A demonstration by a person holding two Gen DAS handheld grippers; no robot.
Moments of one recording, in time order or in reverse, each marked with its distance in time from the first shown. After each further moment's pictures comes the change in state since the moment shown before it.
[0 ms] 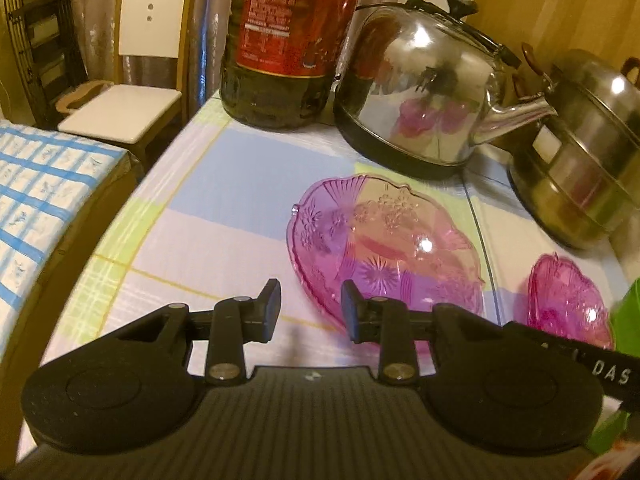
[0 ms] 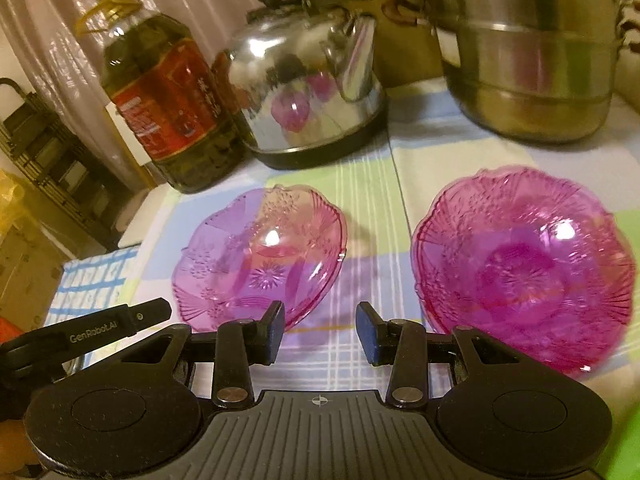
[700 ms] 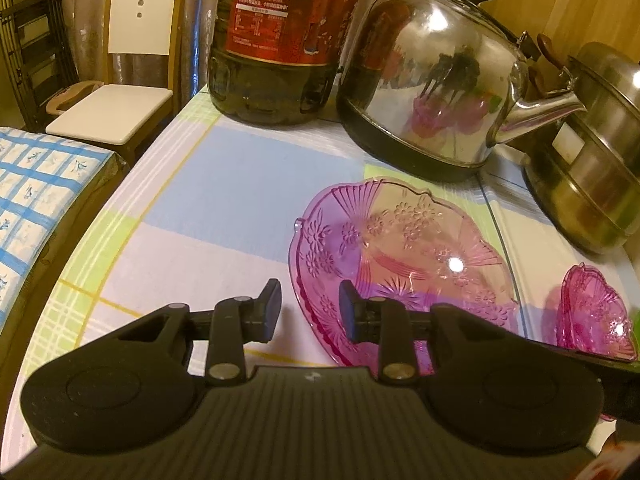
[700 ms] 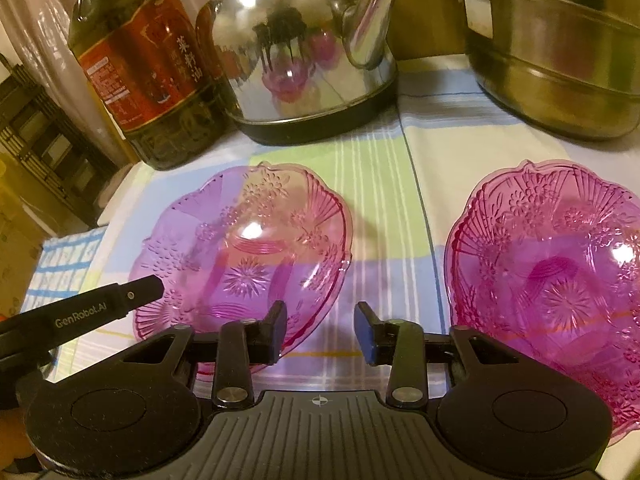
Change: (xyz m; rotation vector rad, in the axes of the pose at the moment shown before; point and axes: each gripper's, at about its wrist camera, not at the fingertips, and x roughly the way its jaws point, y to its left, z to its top) left arm 0.046 0.007 0.011 0.017 0.003 -0.005; right arm 0.057 0.003 0.009 -0.042 0.062 -0.049
